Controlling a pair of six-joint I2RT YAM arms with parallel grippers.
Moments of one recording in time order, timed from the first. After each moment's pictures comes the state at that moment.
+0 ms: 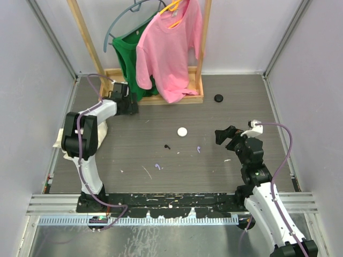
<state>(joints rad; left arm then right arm) -0.20 1.92 1.32 -0.28 -0.10 -0.29 0.17 0.50 0.30 -0.04 0.01 0.52</state>
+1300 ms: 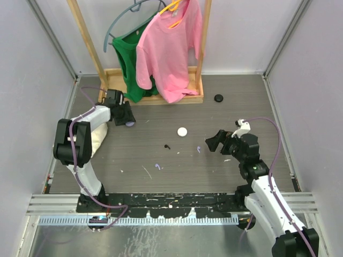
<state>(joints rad) -0.15 1.86 1.21 -0.35 0.07 -0.41 0.18 0.62 0.32 -0.10 -0.23 0.44</state>
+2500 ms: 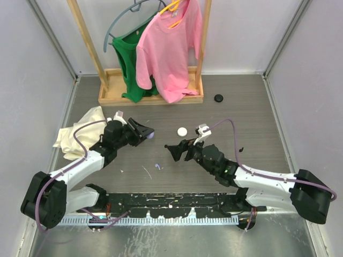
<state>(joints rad) -0.41 1.15 0.51 0.19 0.22 -1.12 0.98 0.99 0.34 0.48 0.28 0.53</state>
